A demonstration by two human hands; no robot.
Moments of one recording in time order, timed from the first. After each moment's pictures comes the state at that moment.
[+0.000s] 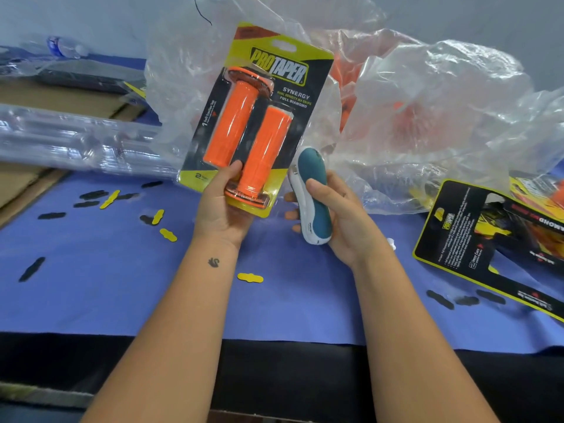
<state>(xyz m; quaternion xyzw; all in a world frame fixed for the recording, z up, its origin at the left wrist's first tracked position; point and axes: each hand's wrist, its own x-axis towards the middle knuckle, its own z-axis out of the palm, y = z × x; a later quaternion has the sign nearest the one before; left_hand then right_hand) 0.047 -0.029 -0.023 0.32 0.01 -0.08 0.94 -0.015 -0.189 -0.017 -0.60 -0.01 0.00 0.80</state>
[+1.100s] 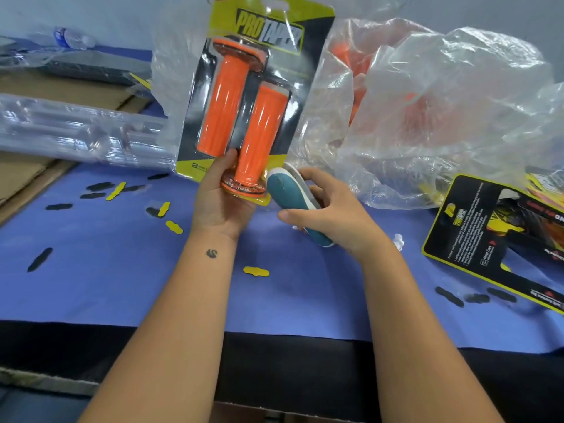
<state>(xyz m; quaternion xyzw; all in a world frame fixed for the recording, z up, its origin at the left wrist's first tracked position) 0.052 -0.018 -0.024 0.29 -0.04 -0.10 0.95 -0.018 -0.178 -0.012 -0.79 -0.06 0.00 0.62</state>
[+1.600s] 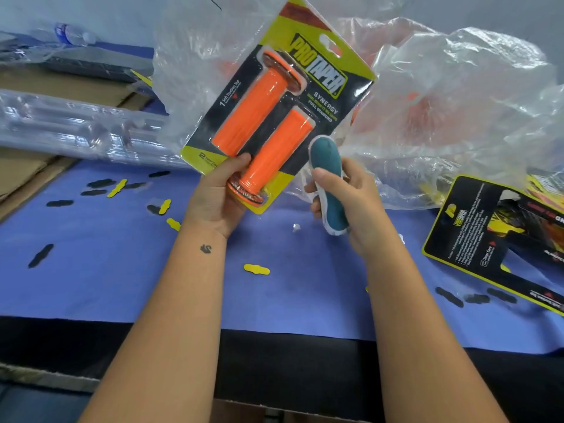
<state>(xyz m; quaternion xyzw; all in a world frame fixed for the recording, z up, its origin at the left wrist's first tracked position) 0.054 -0.011 -0.024 0.42 -0.01 -0.11 0.90 -0.014 -0.186 -0.011 -0.69 0.02 -0.11 0.71</state>
